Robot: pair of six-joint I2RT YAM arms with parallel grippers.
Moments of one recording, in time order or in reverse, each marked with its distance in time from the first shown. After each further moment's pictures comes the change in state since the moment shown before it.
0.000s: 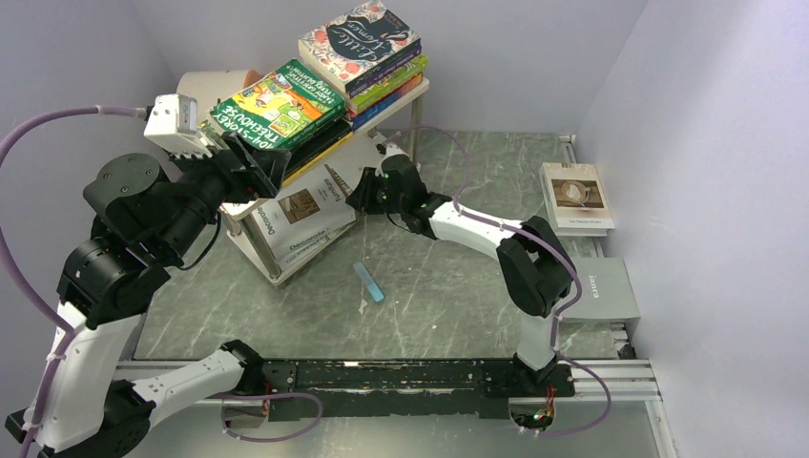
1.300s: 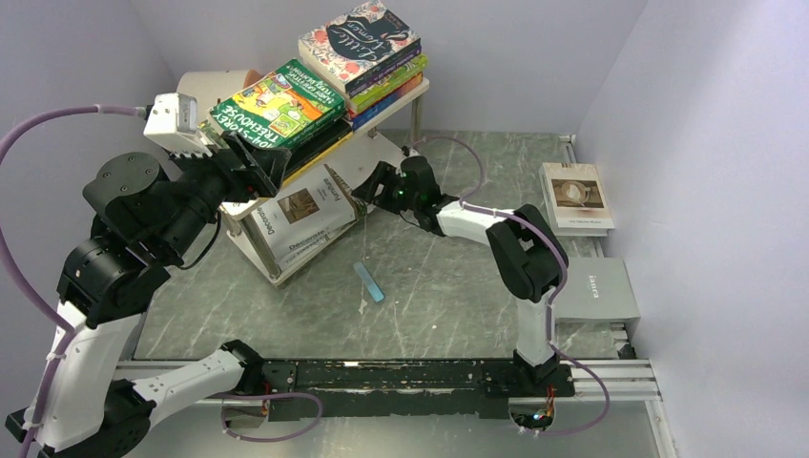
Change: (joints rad) left arm 0.000 0.004 0.005 0.000 0.000 0.000; right arm -0.116 0.112 -0.054 0.196 -0.115 0.233
